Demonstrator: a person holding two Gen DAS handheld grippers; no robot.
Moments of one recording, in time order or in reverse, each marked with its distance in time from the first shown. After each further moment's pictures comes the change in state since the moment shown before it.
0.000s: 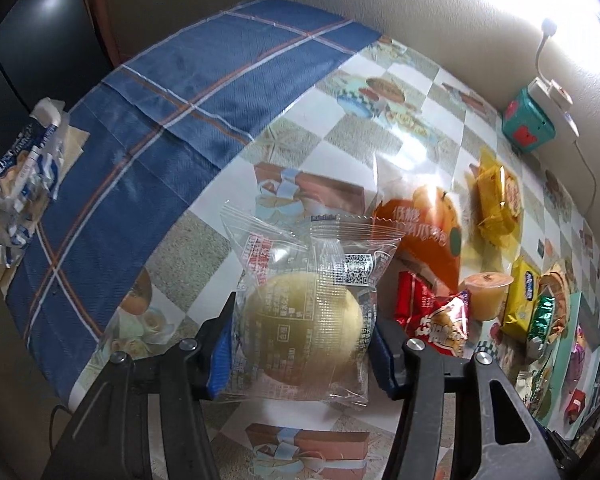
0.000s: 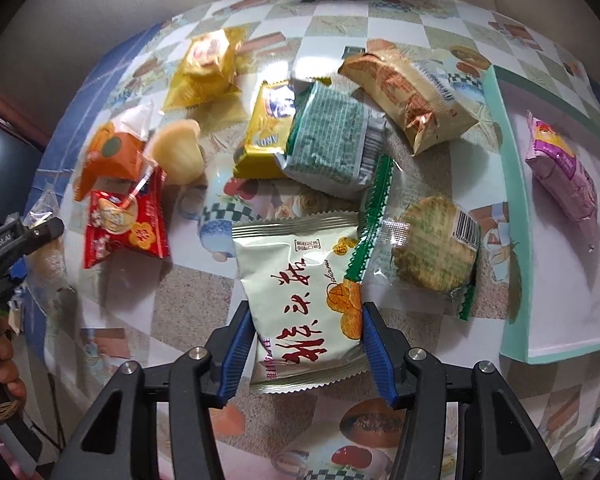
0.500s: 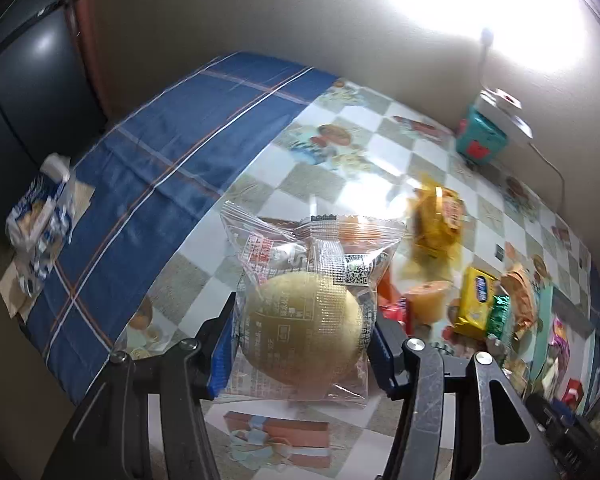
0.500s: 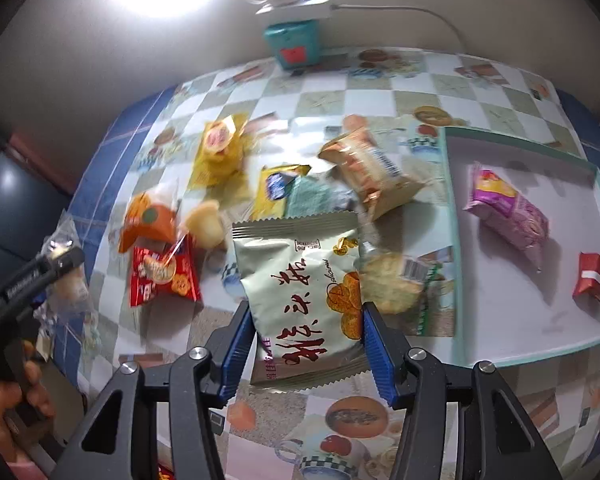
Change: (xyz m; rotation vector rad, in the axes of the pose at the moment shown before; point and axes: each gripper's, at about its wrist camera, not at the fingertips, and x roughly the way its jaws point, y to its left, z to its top) left arm -0.058 -0.041 -0.007 0.101 -0.139 -0.016; right arm -0.078 -0.033 0.004 0.061 -0.172 0.041
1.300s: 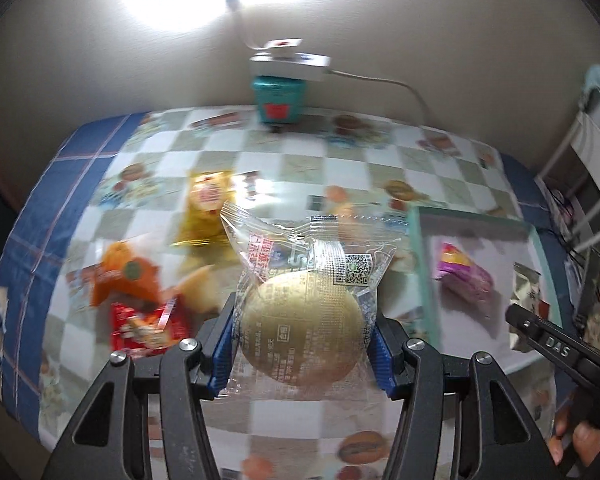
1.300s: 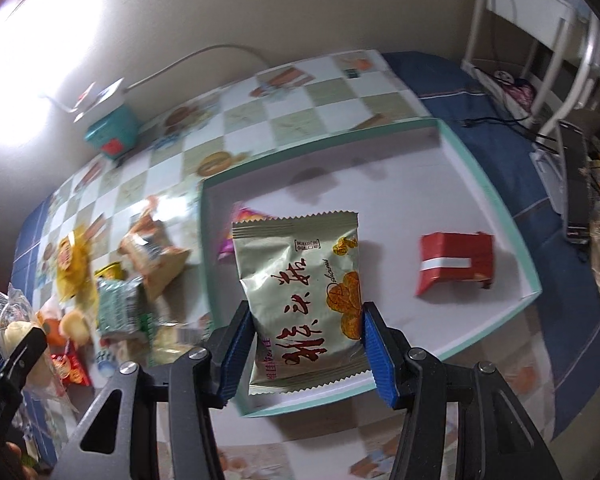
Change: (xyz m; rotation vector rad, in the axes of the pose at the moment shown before) left arm -0.028 -0.205 -0.047 0.397 -0.015 -0.198; right arm -0.035 -0.160 0.012 0.333 -0.101 -0.256
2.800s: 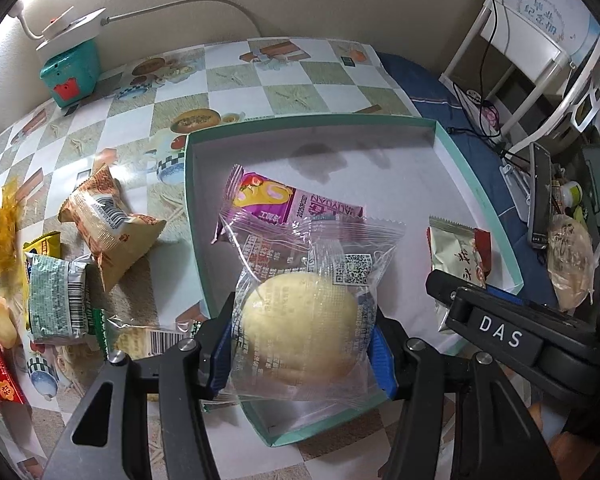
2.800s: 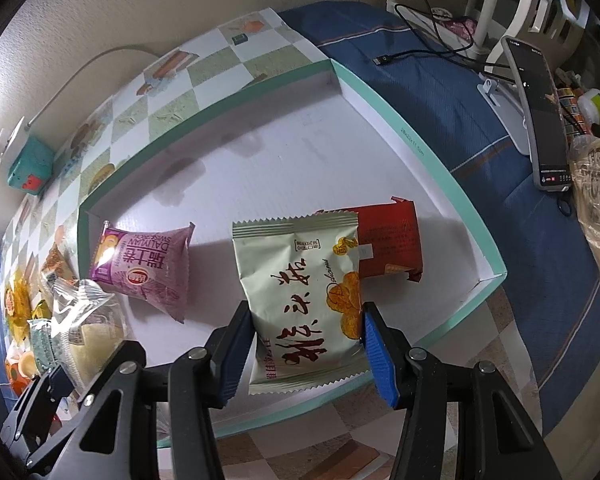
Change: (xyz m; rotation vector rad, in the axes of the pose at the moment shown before) left arm 0.090 -0.161 -0.022 0.254 0.181 -0.259; right arm 0.052 -0.086 0.002 0.170 0.106 -0.085
